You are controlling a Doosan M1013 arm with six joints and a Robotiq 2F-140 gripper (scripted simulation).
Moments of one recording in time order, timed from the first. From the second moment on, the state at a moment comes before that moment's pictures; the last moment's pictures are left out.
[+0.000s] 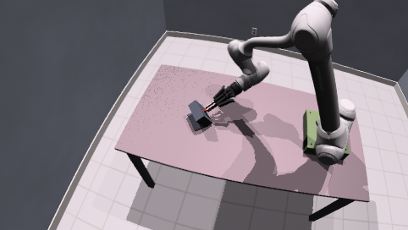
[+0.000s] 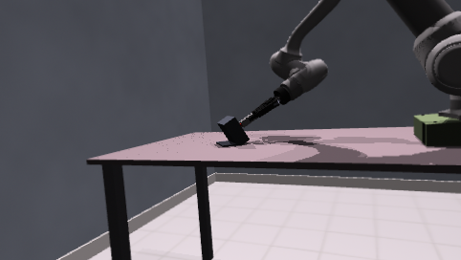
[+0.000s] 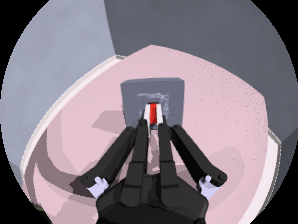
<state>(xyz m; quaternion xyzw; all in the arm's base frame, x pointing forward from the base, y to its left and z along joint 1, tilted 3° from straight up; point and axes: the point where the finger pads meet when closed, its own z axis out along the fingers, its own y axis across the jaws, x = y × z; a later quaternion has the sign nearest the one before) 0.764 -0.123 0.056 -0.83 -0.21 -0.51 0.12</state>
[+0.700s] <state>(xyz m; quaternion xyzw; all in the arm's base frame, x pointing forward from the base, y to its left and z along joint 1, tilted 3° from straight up) 0.764 -0.123 0.056 -0.83 -0.21 -0.51 0.12</state>
